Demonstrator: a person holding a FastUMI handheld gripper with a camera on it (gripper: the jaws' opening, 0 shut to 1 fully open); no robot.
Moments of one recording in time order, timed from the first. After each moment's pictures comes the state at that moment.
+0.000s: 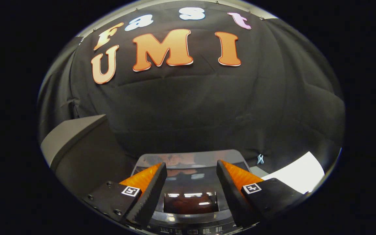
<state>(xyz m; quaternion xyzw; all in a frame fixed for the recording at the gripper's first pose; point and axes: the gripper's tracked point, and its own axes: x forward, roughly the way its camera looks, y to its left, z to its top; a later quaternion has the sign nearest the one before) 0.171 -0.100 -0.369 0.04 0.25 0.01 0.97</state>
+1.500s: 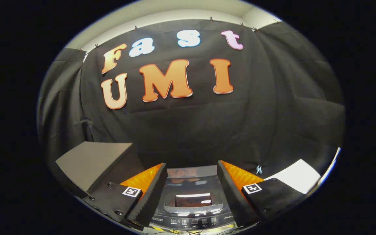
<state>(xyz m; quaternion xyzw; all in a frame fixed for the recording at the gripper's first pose) 0.076 -0.117 -0.201 0.05 0.14 0.02 0.99</state>
